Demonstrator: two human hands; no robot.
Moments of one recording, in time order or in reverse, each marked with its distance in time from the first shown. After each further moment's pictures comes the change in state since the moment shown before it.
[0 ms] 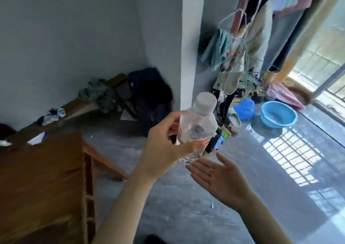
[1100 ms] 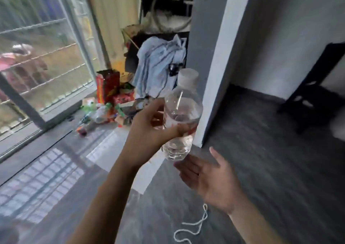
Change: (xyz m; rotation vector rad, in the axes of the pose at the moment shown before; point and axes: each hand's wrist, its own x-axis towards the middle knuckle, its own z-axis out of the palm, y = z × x) left_hand -0.130 0.220 0.463 -0.475 -1.942 0.627; right_hand -0.332 0.116 -0.122 1.105 0.729 -1.705
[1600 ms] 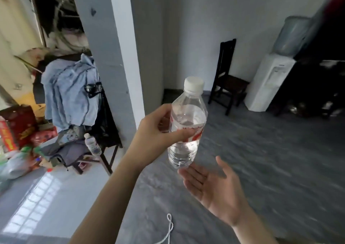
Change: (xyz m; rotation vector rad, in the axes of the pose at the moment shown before) left_hand 0.039 0.064 0.227 -0.113 -0.512 0.089; right_hand -0.160 -0.083 -0.120 0.260 0.058 -0.393
